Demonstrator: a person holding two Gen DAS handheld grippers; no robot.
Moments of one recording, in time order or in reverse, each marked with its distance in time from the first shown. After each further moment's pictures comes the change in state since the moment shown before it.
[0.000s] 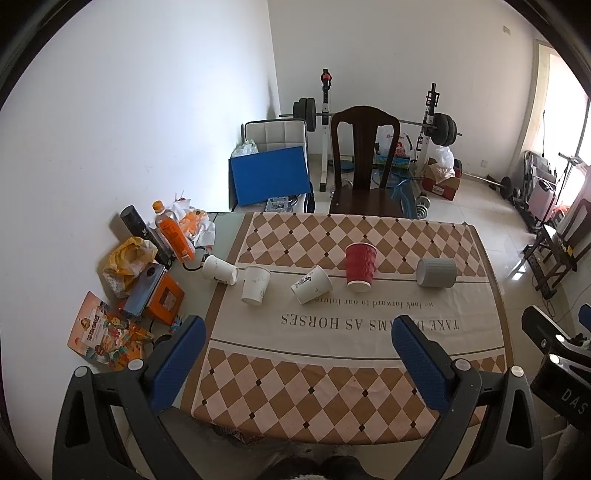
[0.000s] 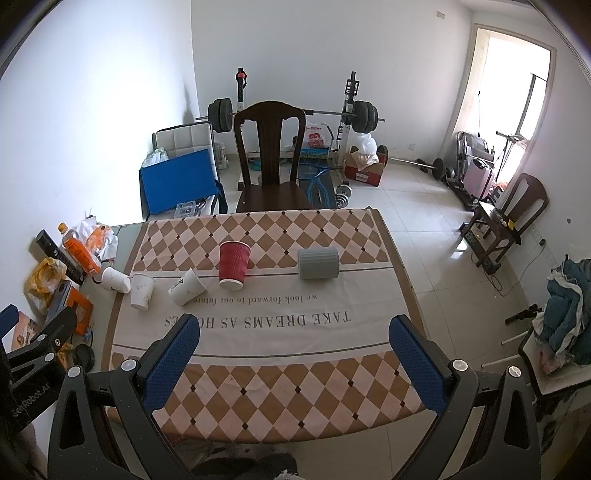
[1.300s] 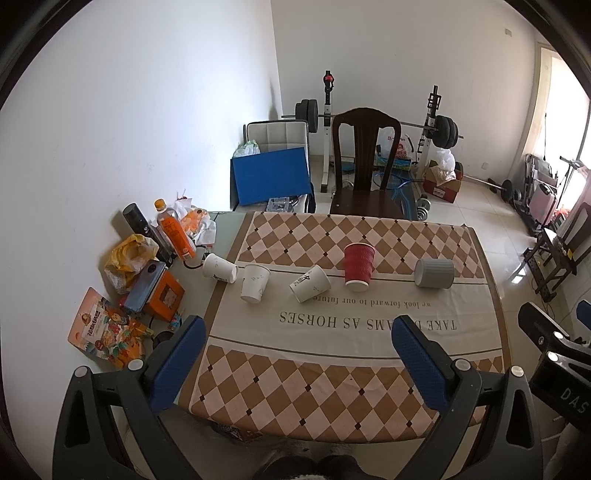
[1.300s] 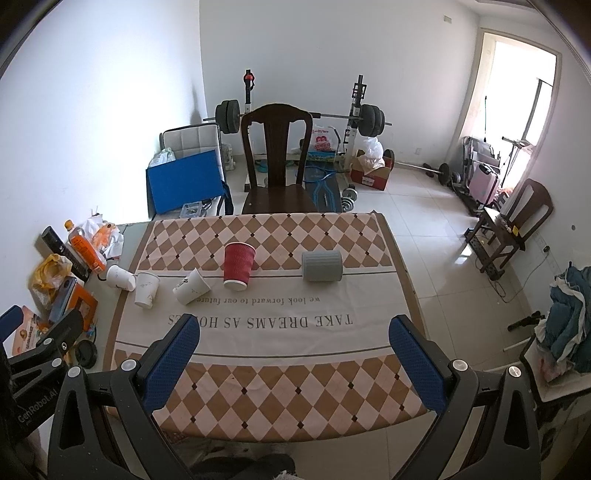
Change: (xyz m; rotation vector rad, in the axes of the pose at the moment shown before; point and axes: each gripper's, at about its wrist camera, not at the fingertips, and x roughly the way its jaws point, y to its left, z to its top) left arm 0.002 0.000 -0.003 -0.003 -0.003 0.001; right arm -0.012 0.007 0.005 -0.008 -0.010 0.009
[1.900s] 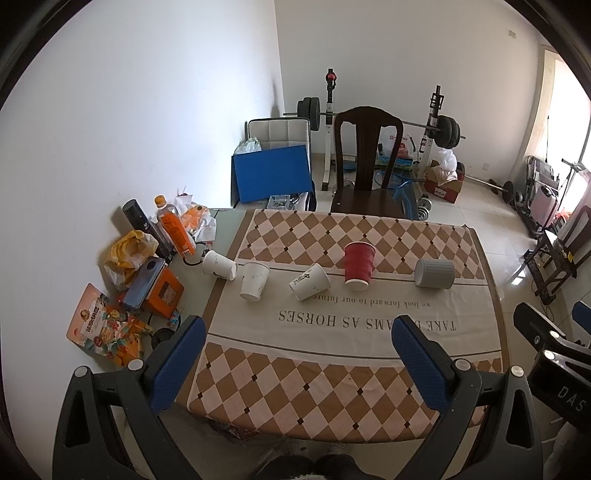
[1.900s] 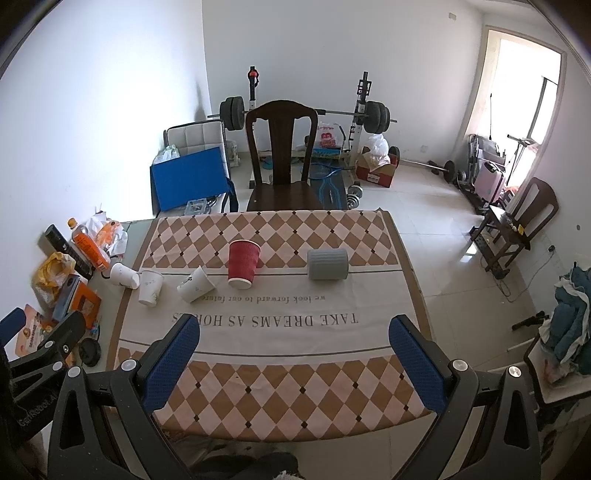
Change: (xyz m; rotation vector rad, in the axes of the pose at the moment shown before) left arm -0.006 -0.004 -0.007 -0.010 0.002 0.001; right arm 0.000 0.016 0.000 -0.004 0.009 0.012
